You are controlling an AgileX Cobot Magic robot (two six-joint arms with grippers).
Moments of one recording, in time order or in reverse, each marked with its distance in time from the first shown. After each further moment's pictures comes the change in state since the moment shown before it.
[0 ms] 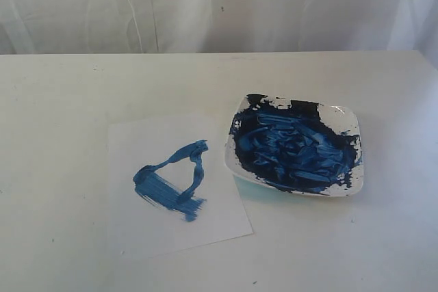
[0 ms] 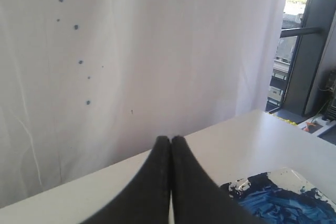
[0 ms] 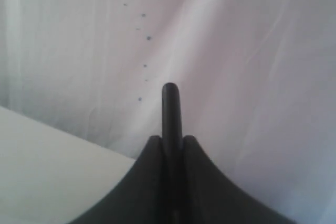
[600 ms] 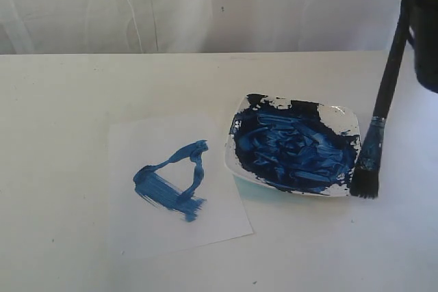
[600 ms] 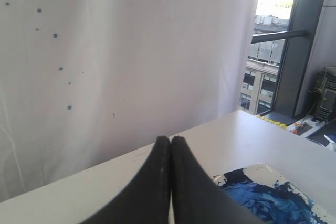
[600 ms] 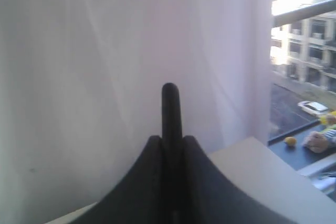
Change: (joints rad) left arm 0.000 -0.191 0.148 0.000 0.018 -0.011; right arm -0.064 0.334 0.040 -0.459 0.573 1.019
